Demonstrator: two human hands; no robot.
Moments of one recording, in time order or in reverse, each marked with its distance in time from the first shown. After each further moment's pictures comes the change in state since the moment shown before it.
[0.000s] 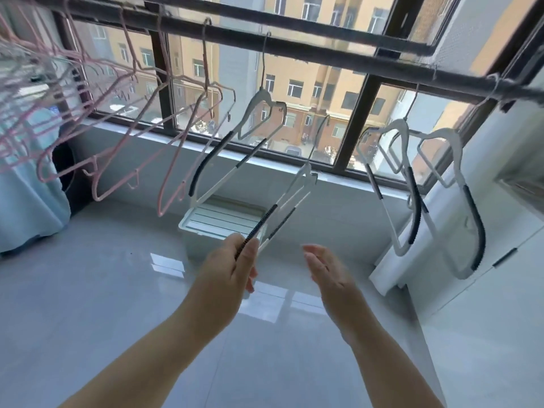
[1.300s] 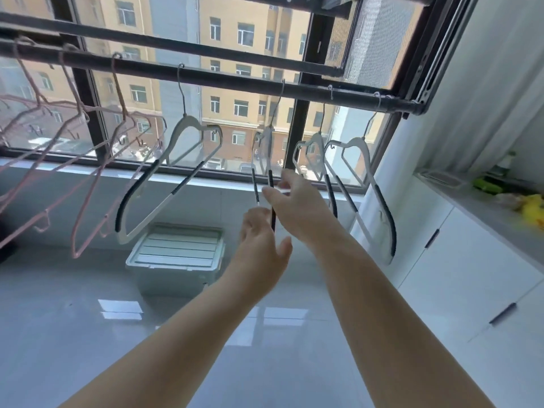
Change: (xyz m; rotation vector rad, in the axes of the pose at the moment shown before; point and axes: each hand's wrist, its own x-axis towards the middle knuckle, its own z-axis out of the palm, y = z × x) left_hand 0.046 0.059 0.102 0.252 -0.203 0.160; right_hand 0.039 -0.110 -0.060 -0.314 0.286 -0.121
